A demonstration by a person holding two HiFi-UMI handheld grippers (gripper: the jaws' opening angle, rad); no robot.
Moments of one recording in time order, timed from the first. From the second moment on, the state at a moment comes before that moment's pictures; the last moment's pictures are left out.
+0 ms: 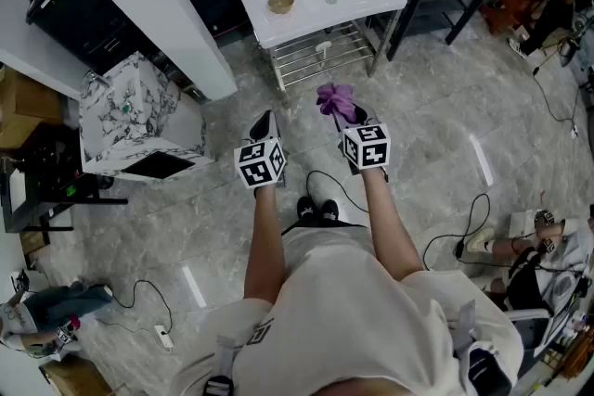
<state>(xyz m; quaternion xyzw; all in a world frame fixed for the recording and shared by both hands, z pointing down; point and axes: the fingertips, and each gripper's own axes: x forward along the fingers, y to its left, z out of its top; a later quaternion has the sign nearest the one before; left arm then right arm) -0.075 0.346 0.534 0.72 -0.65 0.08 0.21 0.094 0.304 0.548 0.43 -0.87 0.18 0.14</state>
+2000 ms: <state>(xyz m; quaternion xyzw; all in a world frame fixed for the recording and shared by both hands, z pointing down) -0.231 -0.092 0.590 0.75 -0.61 0.15 0.21 -0.037 -0.088 0.595 0.39 -0.89 0.21 0.13</state>
